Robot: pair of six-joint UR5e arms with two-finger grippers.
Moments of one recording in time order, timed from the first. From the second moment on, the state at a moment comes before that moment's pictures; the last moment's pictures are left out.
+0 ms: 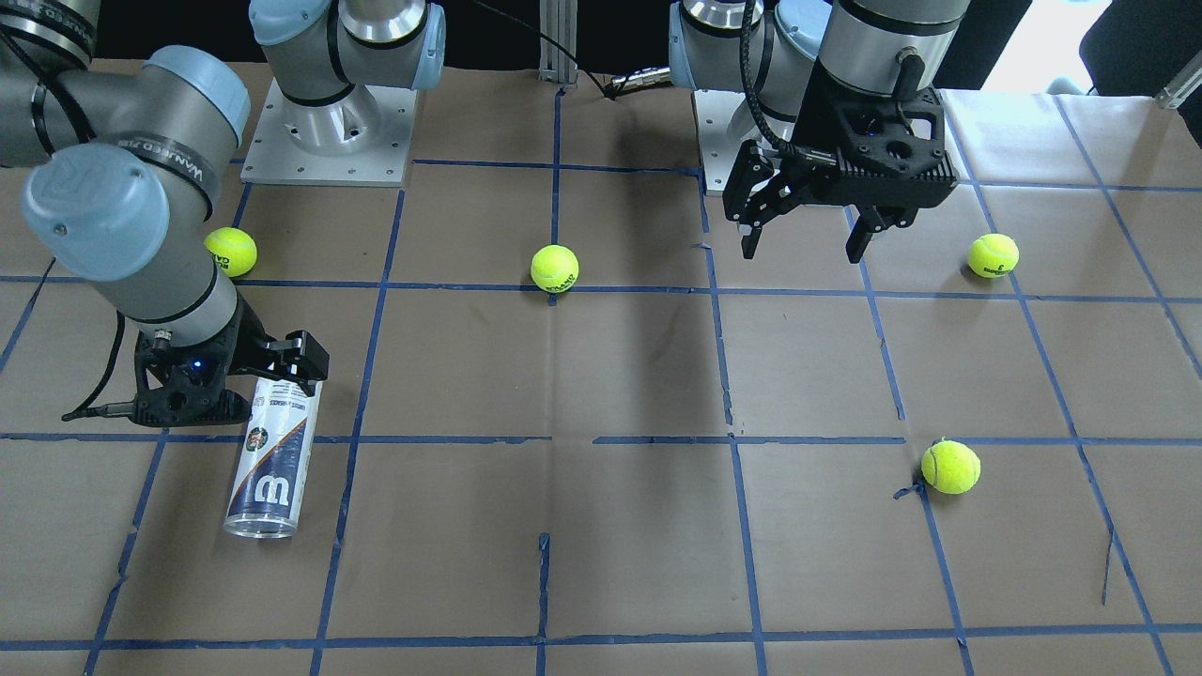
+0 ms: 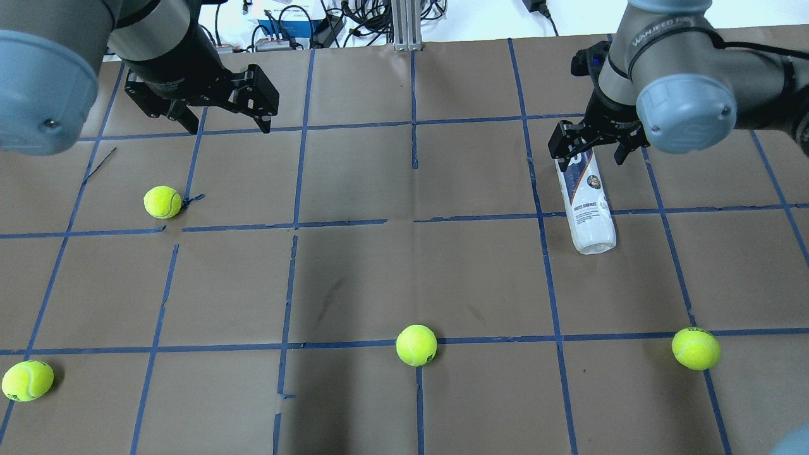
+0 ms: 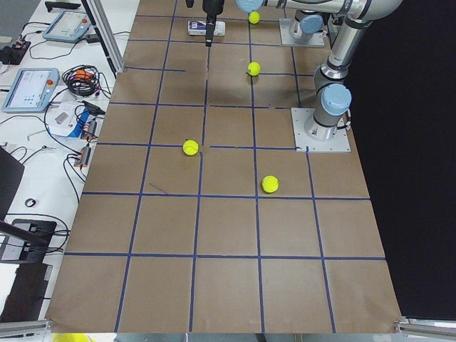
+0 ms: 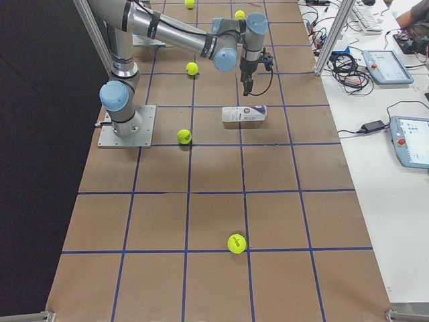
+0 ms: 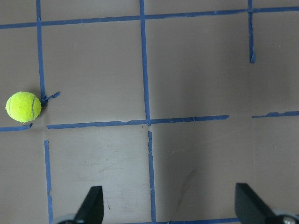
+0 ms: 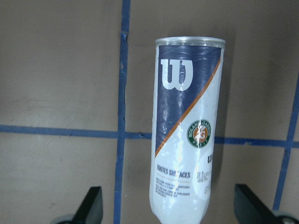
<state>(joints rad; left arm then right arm) -1.63 -1.58 -1.54 -1.46 1.59 -0.02 1.48 -1.32 1.74 -1.97 -1.60 -0.17</state>
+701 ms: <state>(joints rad) -1.63 -1.58 -1.54 -1.46 1.59 -0.02 1.43 -1.21 1.80 -2.13 -1.58 -0.25</state>
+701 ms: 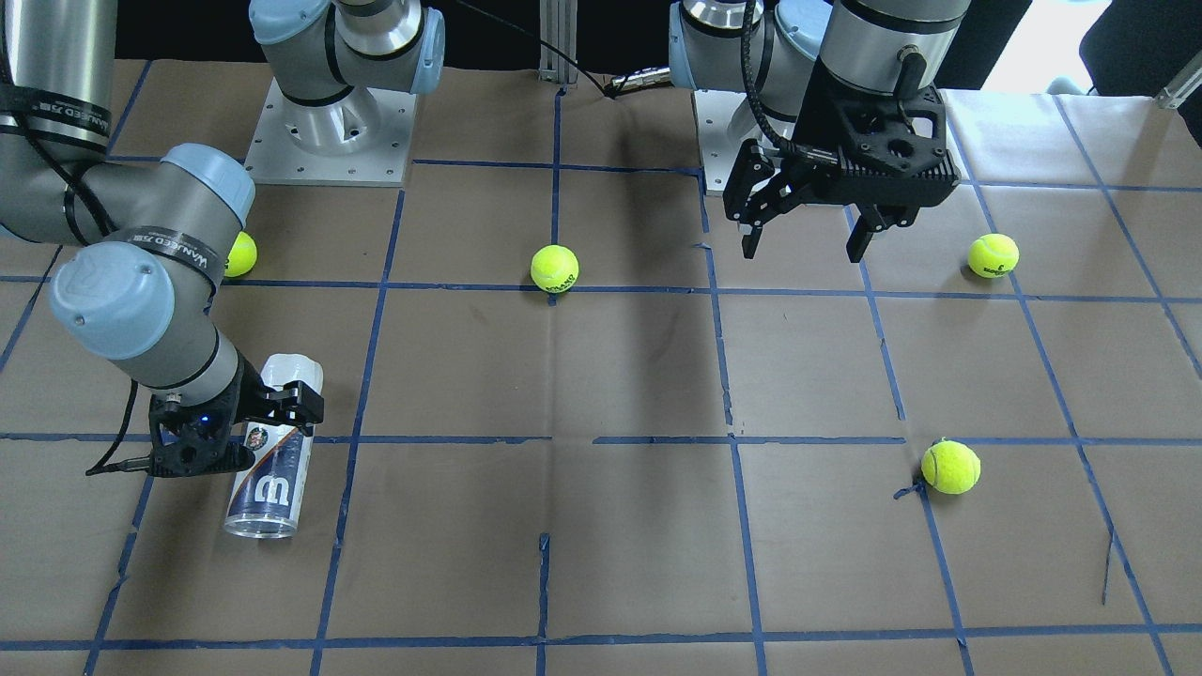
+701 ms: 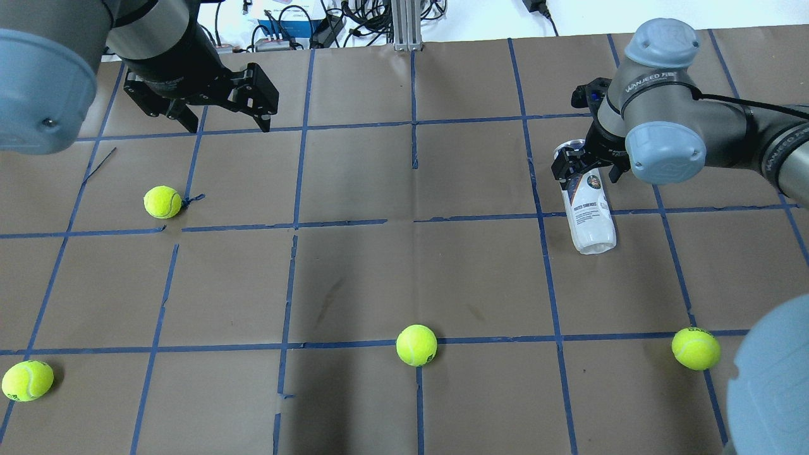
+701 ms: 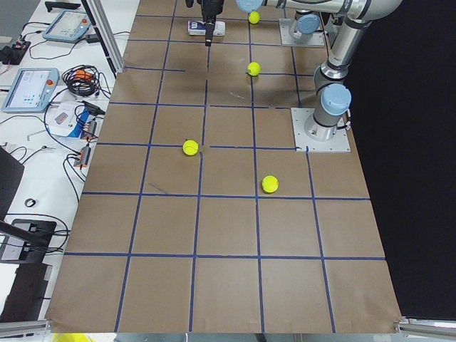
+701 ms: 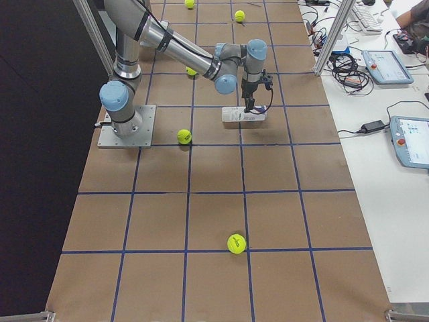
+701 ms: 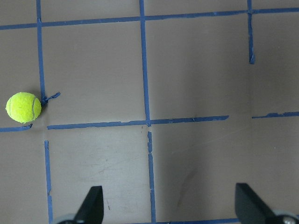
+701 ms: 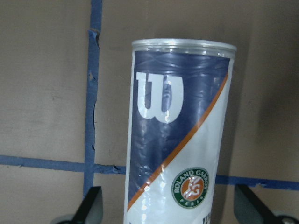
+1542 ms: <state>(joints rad) -1.63 -1.58 -1.54 -1.46 1.59 -0.02 1.42 -1.13 1.81 -2.19 -1.57 -0.25</state>
